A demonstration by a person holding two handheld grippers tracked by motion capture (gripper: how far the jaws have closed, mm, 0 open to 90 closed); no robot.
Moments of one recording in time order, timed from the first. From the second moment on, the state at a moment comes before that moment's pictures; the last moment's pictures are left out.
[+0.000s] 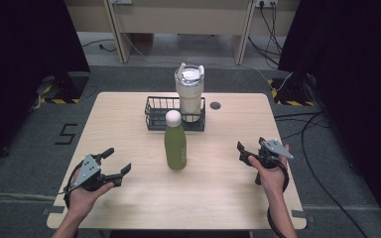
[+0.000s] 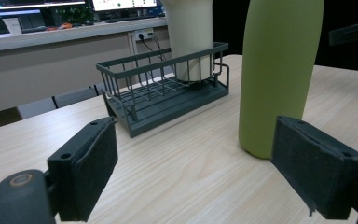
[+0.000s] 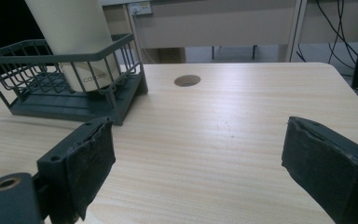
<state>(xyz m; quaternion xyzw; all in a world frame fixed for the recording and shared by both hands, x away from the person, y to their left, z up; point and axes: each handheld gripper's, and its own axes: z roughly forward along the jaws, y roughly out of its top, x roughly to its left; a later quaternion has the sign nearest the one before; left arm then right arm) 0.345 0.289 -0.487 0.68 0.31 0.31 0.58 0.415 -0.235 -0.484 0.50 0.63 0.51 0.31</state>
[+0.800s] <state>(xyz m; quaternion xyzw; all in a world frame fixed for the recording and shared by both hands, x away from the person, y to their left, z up) 0.377 0.239 -0.457 0.69 0.25 0.29 0.62 0.415 -0.235 -0.488 0.50 0.63 0.51 0.31</state>
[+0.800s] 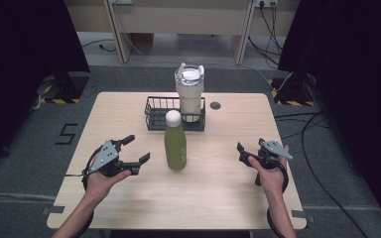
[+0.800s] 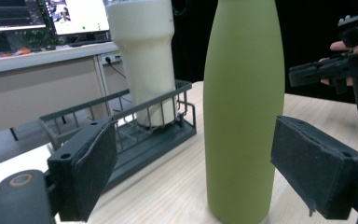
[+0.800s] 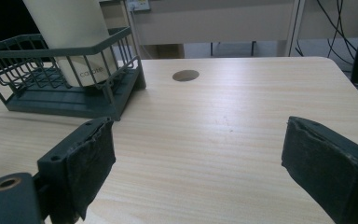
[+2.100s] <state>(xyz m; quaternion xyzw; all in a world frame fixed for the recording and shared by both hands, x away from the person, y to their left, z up) 0.418 0.167 -0.447 0.72 0.19 0.23 0.62 0.416 -0.234 -0.491 0.51 0.63 0.50 0.31</state>
